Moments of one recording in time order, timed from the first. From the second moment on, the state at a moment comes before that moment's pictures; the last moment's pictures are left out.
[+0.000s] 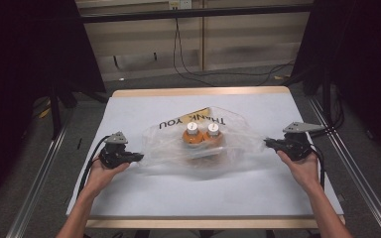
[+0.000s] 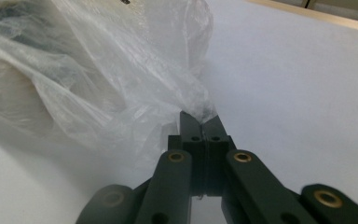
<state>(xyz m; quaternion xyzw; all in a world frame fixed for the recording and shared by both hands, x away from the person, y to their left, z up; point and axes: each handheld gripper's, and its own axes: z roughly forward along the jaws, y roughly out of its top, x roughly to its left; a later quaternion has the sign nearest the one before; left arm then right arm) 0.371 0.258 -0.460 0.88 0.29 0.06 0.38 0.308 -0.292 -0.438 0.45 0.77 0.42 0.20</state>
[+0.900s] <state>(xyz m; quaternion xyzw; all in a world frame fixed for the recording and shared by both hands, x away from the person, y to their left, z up) 0.363 0.260 -0.477 0.88 0.29 0.05 0.36 0.319 -0.290 -0.482 0.45 0.81 0.34 0.16</state>
